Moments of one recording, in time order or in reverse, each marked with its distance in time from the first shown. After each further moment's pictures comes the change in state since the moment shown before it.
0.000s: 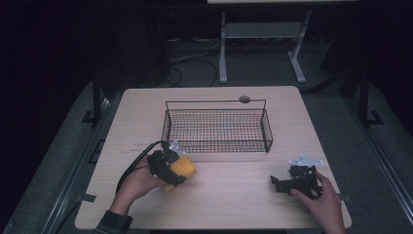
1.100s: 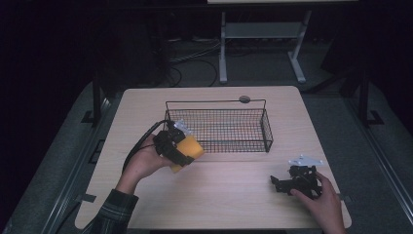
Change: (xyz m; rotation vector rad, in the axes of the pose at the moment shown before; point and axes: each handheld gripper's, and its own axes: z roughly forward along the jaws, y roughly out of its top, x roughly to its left) left arm 0.018 0.050 -0.025 -0.075 -0.001 0.018; right arm 0.000 0.000 0.000 -0.001 0.000 0.000
